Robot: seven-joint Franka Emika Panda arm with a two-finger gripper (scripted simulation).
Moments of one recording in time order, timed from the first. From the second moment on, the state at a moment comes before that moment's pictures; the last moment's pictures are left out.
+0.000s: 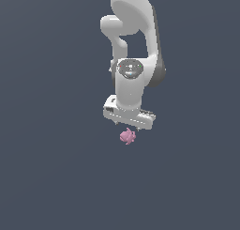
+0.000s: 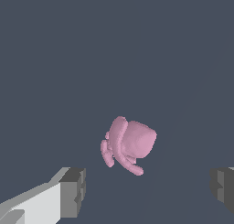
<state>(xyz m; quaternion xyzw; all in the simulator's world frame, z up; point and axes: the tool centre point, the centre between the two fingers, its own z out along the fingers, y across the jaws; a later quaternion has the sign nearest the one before) 0.022 0.032 0.140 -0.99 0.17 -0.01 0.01</state>
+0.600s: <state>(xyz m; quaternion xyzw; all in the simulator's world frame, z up) 0.023 0.040 0.104 -0.95 0.30 0.00 0.00</state>
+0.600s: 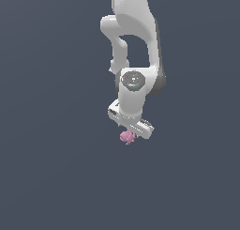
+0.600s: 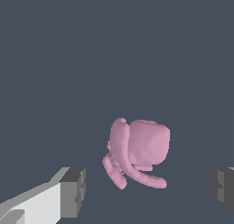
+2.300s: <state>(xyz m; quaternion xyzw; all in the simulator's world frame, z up) 0.023 0.042 0.041 -0.94 0.35 0.00 0.00</state>
